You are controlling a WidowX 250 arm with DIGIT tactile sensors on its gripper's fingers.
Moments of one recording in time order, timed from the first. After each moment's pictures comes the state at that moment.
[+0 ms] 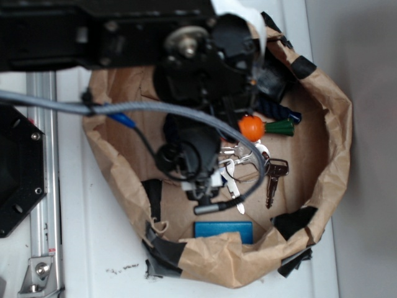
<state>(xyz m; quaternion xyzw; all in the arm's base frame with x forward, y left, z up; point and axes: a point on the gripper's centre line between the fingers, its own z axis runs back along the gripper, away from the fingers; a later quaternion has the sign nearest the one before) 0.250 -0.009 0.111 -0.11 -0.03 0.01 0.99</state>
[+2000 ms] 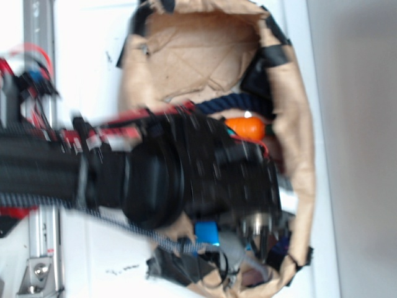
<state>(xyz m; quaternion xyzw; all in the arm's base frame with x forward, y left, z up) 0.261 -0.118 0.025 -0.08 0.01 -0.11 0.99</state>
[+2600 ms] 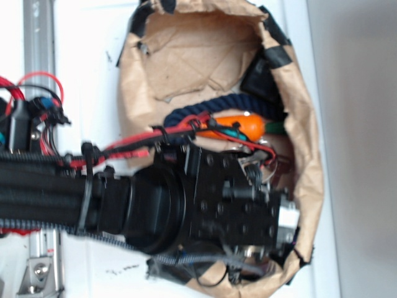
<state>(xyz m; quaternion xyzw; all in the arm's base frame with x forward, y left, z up) 0.276 -0.062 0.021 -0.03 -0.01 -0.05 1.00</state>
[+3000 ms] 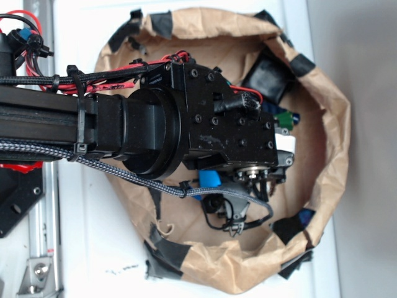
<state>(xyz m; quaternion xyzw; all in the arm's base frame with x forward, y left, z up) 0.277 -0.026 0.031 -0.04 -0.01 0.01 1.00</state>
